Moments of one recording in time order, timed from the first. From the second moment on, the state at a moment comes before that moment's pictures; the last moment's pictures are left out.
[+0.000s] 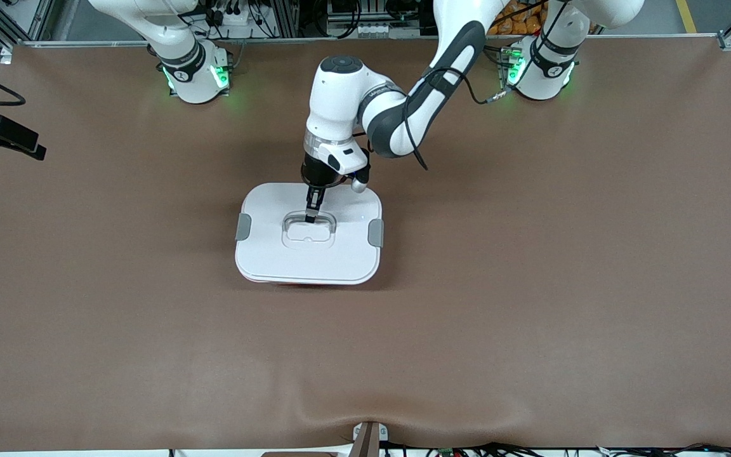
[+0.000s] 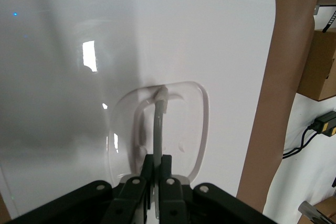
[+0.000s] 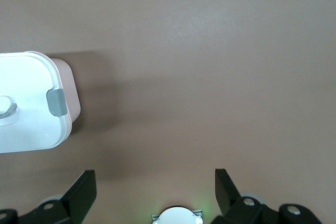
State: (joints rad) left arm -0.94 0.65 0.00 -1.51 0.41 2.63 -2.76; right arm 0.01 0.08 -0.04 -1.35 -0.01 1.31 0.08
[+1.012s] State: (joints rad) left arm -0.95 0.65 0.00 -1.52 0.49 2.63 -2.82; right arm 0.01 0.08 -0.04 -1.35 -0.01 1.31 0.08
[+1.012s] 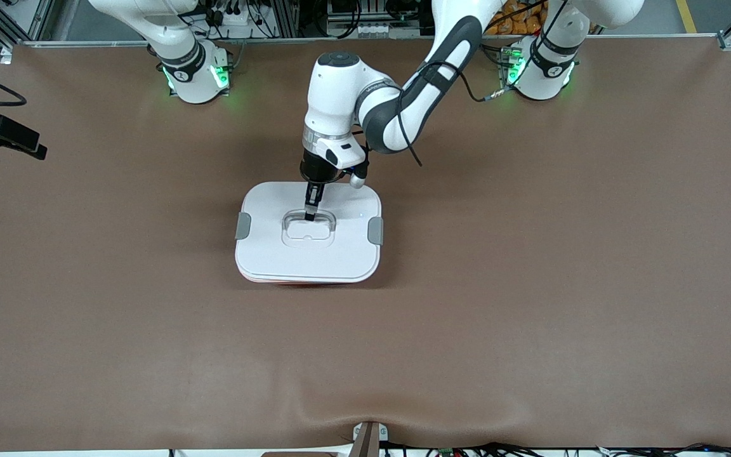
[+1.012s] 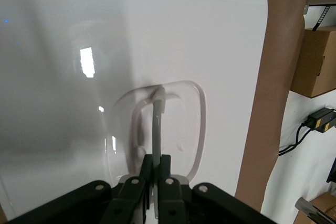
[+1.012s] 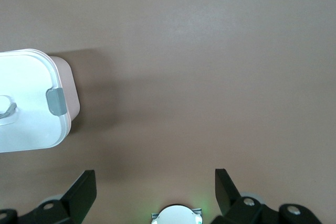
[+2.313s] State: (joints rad) left arm -0.95 0.67 0.00 -1.49 0.49 2.62 -2.82; right arm -0.01 0.08 -0.04 -1.36 0.00 1.30 0.08
